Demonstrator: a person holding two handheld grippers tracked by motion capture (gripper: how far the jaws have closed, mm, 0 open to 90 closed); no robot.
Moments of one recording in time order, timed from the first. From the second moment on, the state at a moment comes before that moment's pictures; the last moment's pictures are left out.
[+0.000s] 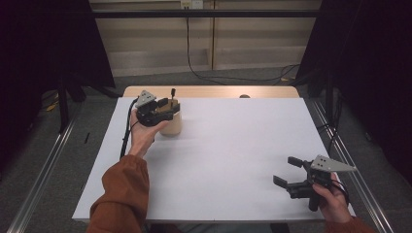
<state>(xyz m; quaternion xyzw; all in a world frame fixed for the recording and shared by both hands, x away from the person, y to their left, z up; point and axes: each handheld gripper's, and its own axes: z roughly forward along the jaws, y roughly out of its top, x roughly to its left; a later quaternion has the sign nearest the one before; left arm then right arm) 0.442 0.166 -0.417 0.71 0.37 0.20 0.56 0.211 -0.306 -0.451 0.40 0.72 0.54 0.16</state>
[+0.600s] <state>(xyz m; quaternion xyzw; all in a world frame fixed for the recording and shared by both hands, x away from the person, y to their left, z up) 0.433 0.162 -0.405 0.72 0.35 0.20 0.57 0.211 -0.306 -0.450 0.40 0.72 0.55 0.16</state>
